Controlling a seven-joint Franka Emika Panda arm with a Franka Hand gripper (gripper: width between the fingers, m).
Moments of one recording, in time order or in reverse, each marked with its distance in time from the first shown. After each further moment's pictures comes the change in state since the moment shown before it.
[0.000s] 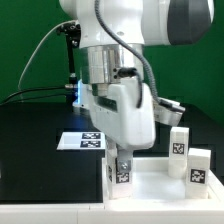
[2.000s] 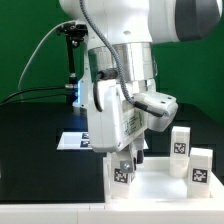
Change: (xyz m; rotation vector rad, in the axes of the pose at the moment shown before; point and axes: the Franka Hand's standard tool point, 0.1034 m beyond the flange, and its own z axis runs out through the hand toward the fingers) arm -0.016 -0.004 0.000 0.005 -0.038 0.392
